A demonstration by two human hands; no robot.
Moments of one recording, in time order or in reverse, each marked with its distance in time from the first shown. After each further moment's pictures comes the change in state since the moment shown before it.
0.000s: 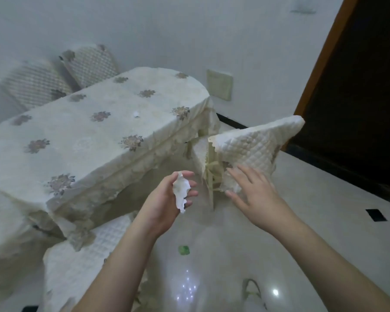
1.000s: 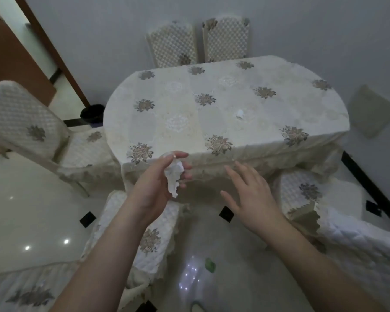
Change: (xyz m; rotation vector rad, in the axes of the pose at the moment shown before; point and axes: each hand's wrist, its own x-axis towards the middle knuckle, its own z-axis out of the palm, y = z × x) left_hand 0.066 0.102 -0.138 -0.184 0.573 0.367; right_hand 0.268 -0.119 0.081 0.010 -0.154 -0.661
